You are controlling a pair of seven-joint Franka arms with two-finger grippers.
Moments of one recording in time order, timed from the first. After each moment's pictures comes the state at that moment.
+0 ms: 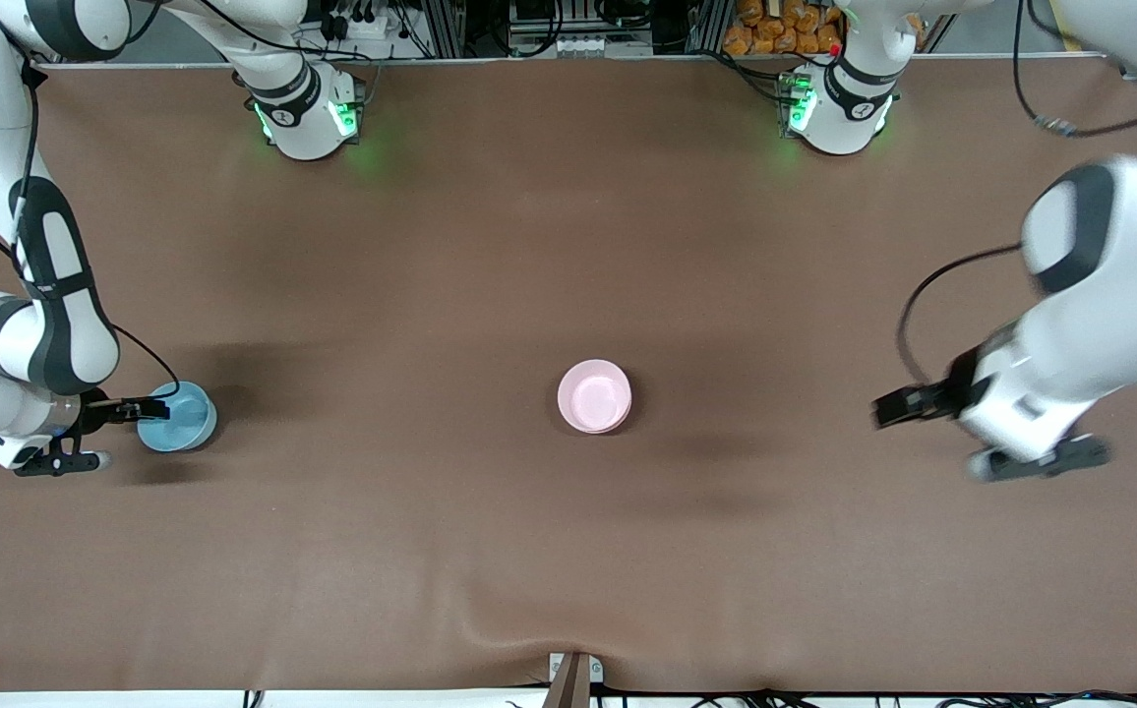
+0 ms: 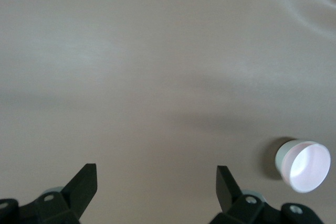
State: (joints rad) left arm -0.01 0.36 -0.17 -1.35 -0.01 1.73 -0.29; right arm -0.25 0.66 -0.07 -1.68 0.02 2.16 -0.39
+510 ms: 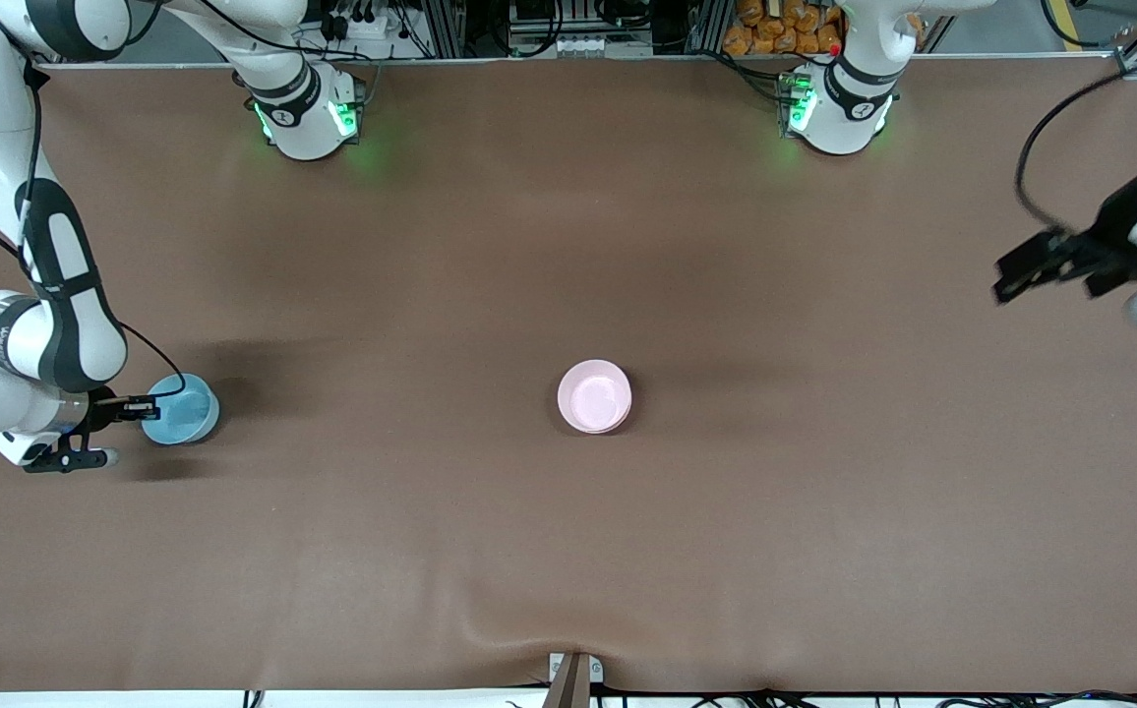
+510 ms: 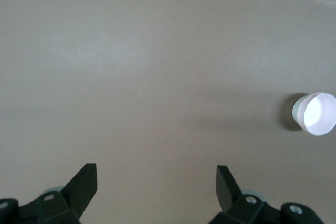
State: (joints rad) left arm -0.07 0.09 -0.02 -1.37 -0.01 1.49 -0.14; right arm -0.25 0.66 -0.07 -1.71 0.05 2.18 -0.42
